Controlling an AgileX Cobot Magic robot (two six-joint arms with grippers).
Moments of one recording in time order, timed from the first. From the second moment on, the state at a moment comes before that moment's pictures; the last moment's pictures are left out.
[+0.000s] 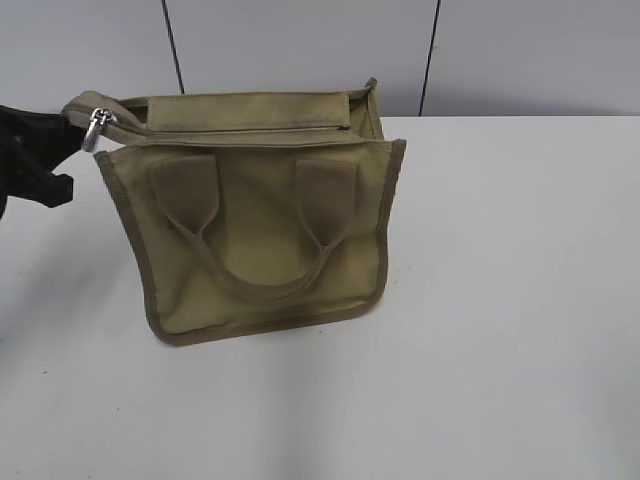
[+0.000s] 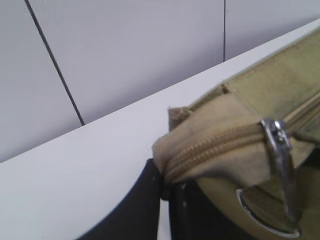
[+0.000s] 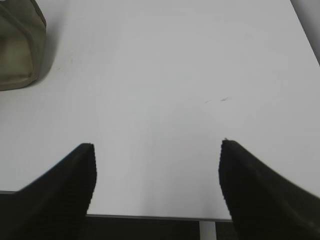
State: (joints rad) left arm -0.05 1.47 -0.55 0.74 -0.68 -0.31; right arm -0.04 -0.01 -0.47 0.12 1.09 -0.12
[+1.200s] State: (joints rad) left arm -0.05 1.44 -0.65 0.77 -0.62 -0.39; right arm 0.45 1.39 -1.17 0.33 0.67 -0.08
